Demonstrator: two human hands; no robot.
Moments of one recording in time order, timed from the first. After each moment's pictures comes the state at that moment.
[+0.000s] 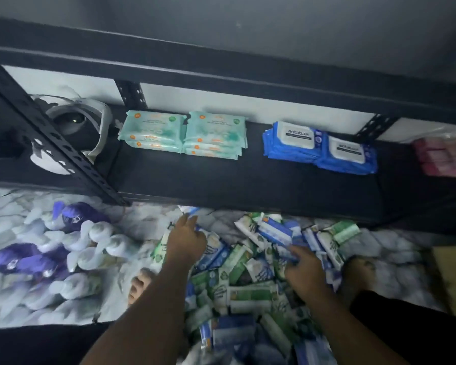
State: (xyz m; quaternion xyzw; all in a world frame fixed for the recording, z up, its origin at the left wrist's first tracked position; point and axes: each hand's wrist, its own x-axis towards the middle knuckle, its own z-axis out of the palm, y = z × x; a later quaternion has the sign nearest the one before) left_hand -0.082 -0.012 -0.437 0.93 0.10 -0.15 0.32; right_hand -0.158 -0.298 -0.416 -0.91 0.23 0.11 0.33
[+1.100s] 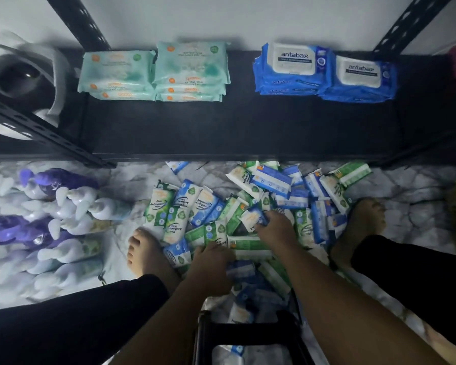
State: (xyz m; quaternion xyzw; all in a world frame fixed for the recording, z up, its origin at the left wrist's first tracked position) left_hand -0.224 -0.074 -0.483 0.91 -0.22 -0.35 0.09; right_hand -0.174 -0.277 -0.476 -0.87 0.26 0.28 0.32
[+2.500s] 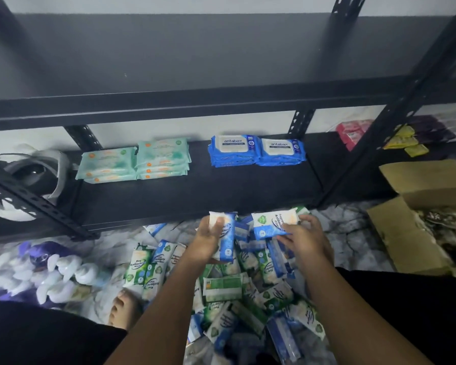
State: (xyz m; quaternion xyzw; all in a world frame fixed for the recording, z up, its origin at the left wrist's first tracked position) left_hand -0.151 -0.155 -0.314 0.72 0.07 -0.28 0.64; right_hand -0.196 -0.383 -0.317 -0.53 0.45 -0.11 0.72
